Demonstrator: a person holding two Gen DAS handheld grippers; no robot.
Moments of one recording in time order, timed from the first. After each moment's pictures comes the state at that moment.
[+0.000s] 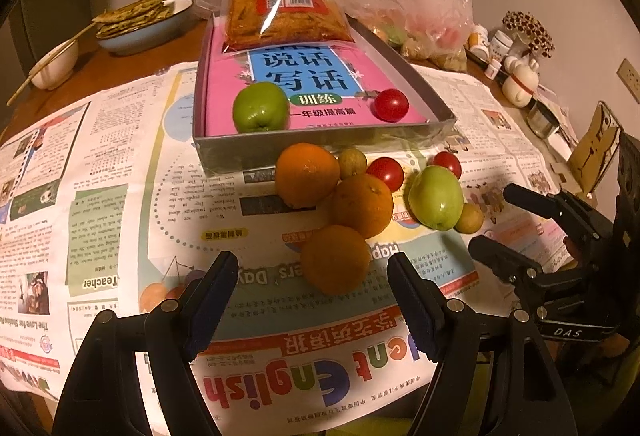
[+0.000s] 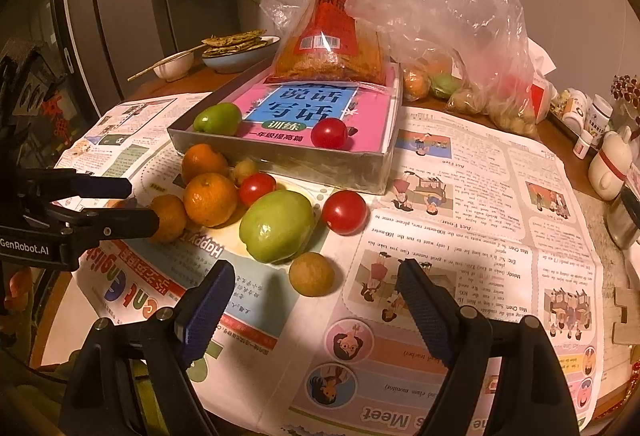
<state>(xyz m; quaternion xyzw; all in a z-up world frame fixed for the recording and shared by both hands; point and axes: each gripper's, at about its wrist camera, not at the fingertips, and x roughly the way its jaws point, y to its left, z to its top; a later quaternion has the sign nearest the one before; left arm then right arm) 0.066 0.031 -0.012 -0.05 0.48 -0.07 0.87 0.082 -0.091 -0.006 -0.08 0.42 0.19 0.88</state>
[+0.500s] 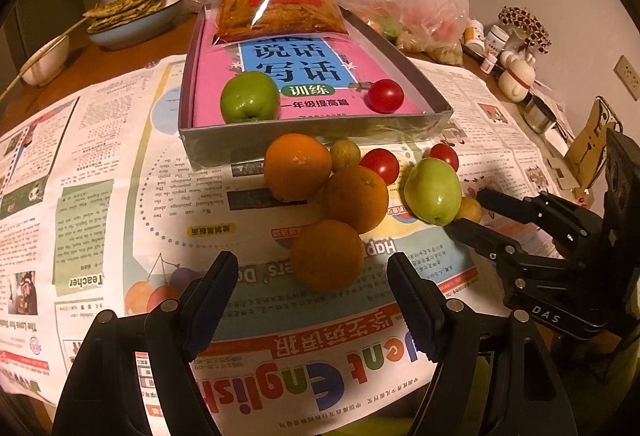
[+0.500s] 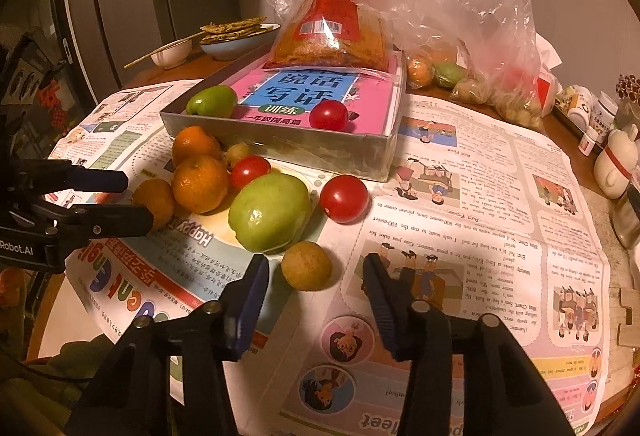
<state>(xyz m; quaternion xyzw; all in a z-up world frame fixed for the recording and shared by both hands) 0.068 0.029 -0.019 -0.05 0.49 -0.08 0.87 0.089 -0.088 -0.022 -0.09 0.43 0.19 0.88</state>
